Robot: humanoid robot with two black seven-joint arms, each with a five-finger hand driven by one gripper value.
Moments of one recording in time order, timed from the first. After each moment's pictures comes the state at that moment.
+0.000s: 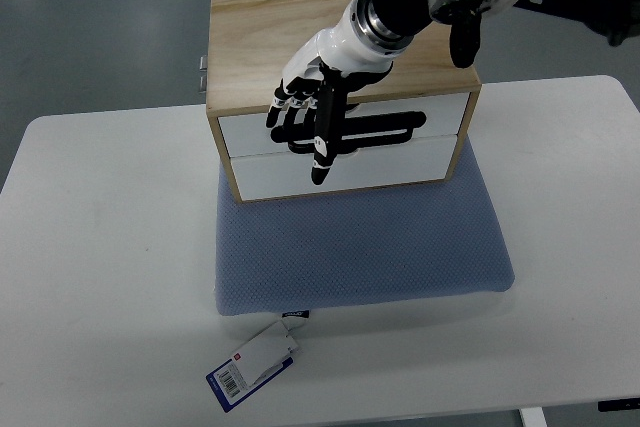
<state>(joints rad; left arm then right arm) -0.04 0.00 -0.10 -0.24 0.00 -0.03 0.02 1.97 -0.31 -0.26 1.36 -0.14 0.40 -0.61</state>
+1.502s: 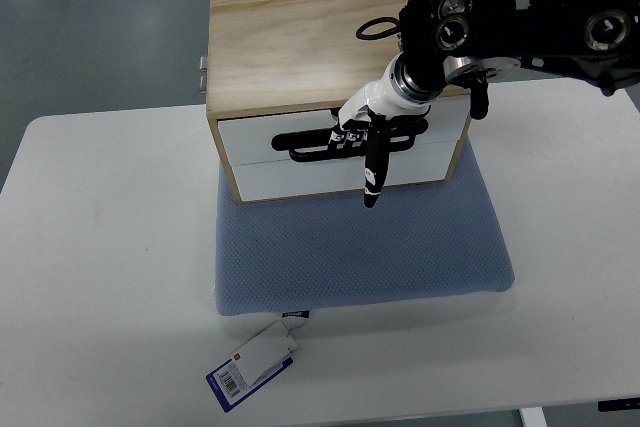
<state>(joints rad) -0.04 0.00 -0.09 -0.24 0.00 -0.03 0.02 1.80 -0.31 -0.32 1.32 -0.28 0.41 -0.61</state>
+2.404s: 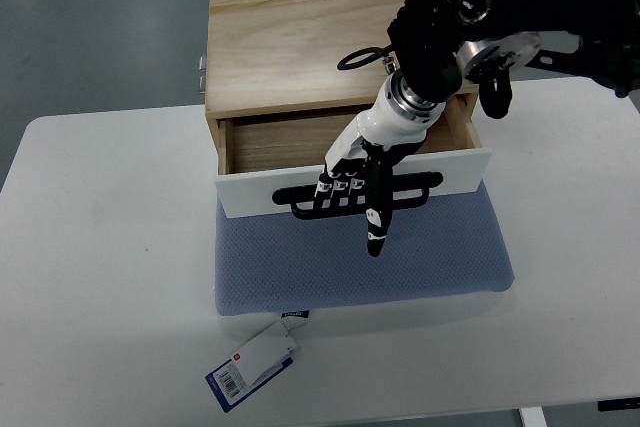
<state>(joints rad) -0.04 0.00 -0.10 -0.24 0.00 -0.03 0.02 1.86 -0.35 -0.30 1.42 -0.14 0.60 -0.61</state>
